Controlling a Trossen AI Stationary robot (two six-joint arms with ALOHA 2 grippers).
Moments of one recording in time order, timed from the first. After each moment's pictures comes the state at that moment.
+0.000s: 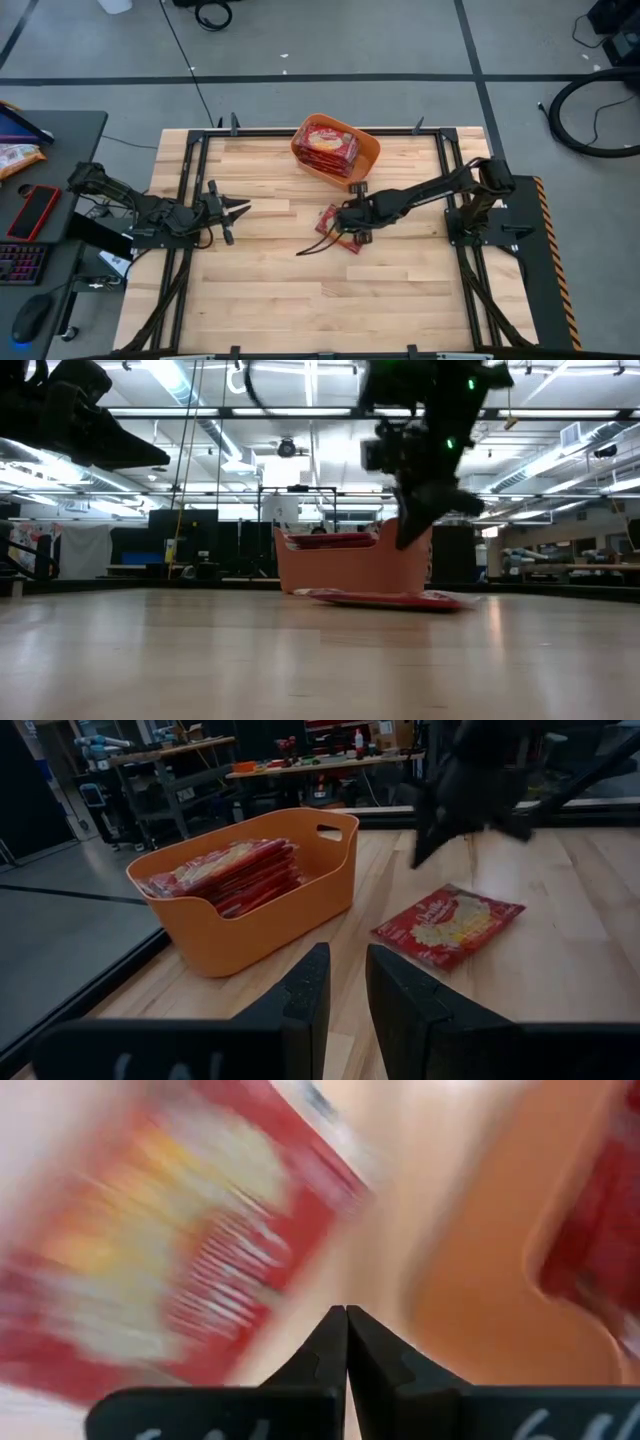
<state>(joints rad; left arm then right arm) -0.42 0.38 0.14 0.05 -0.83 -0.04 0.11 1.77 1.18 -0.72 0.49 -0.08</state>
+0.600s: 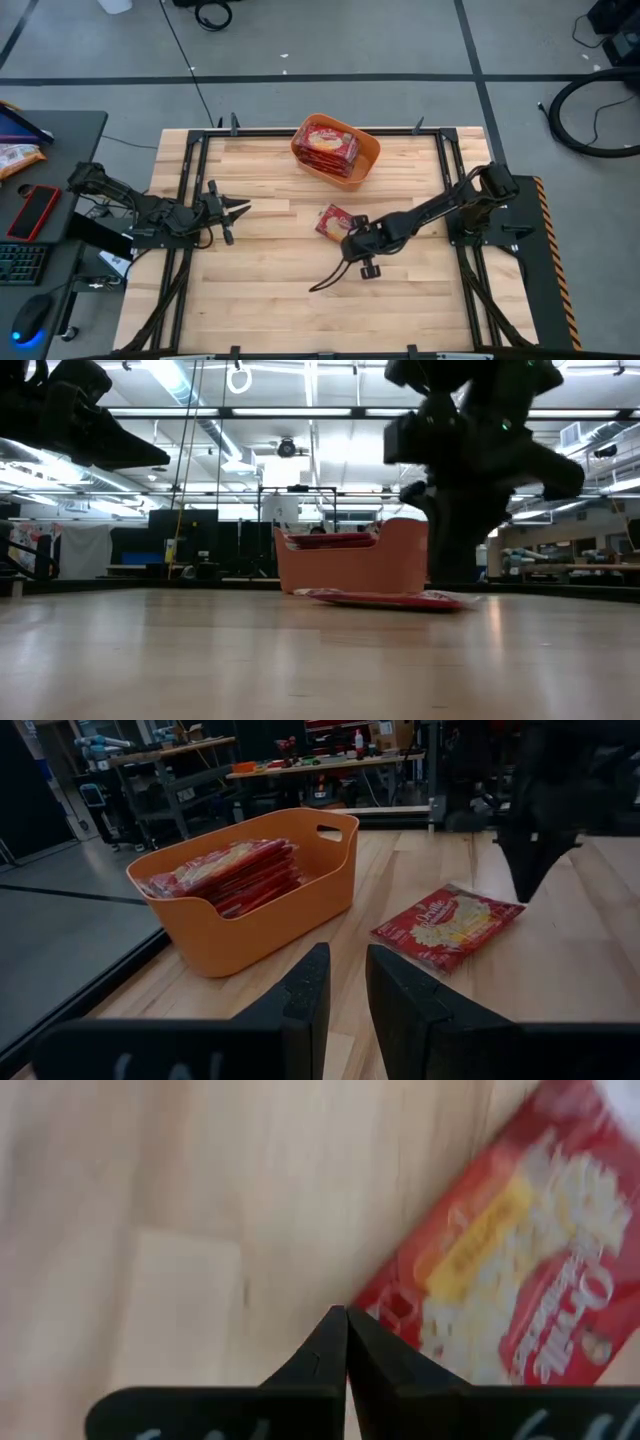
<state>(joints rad) -0.42 0.38 0.14 0.05 -0.83 -0.04 0.28 1.76 1.06 -0.50 0.14 0.08</state>
